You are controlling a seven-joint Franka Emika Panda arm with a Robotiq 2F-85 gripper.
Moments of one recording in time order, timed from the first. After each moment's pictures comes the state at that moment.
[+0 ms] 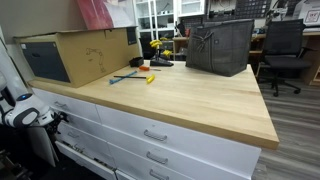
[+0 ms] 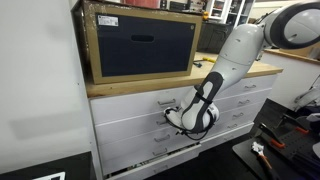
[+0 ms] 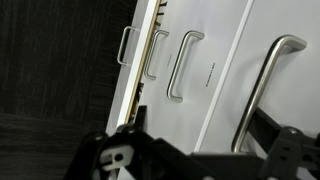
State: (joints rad) arm 0.71 1.17 -0.02 -1.85 0.52 3.38 1.43
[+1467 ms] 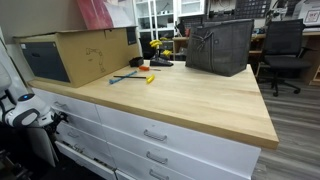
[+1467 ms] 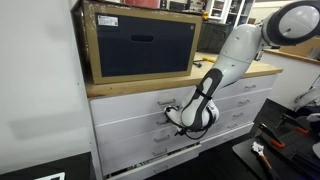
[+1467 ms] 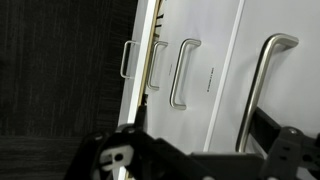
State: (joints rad) arm 0.60 1.17 0.08 -1.85 0.52 3.41 1.43
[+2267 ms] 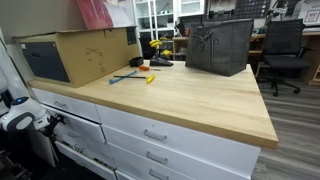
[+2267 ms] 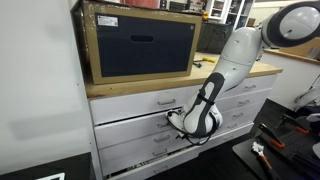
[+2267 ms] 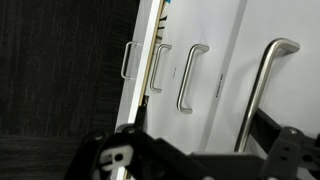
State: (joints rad) arm 0.62 1.19 0.11 -1.89 0.52 3.50 1.41
